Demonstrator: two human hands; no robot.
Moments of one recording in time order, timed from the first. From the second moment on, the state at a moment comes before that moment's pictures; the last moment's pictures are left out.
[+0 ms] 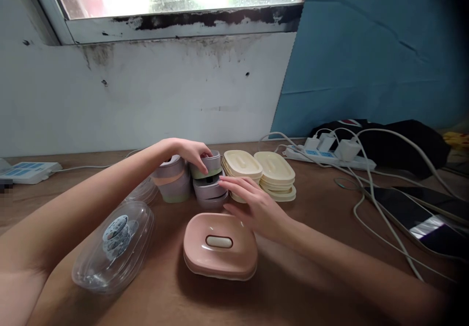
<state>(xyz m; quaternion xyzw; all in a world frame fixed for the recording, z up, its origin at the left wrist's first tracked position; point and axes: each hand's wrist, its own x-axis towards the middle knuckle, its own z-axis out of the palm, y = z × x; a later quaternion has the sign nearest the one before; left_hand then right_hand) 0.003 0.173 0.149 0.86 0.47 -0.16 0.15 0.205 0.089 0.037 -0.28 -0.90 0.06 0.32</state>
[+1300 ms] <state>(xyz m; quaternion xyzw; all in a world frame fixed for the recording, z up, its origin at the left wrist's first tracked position) 0.008 0.104 0.128 0.90 0.39 -0.14 -0.15 0.227 0.045 0.023 -0.26 -0.93 0.23 0.13</state>
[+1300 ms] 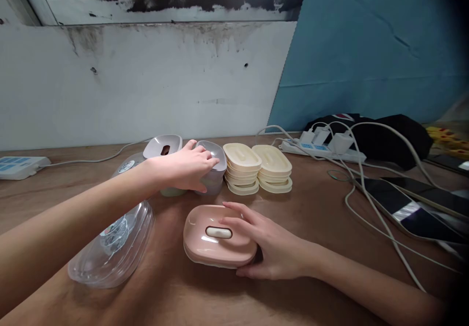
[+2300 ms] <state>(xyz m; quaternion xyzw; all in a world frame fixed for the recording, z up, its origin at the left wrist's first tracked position) -0.021 0.040 0.054 0.91 0.34 -0.01 0.25 0.230 0.037 0.034 -0.12 -0.98 0.13 0.10</state>
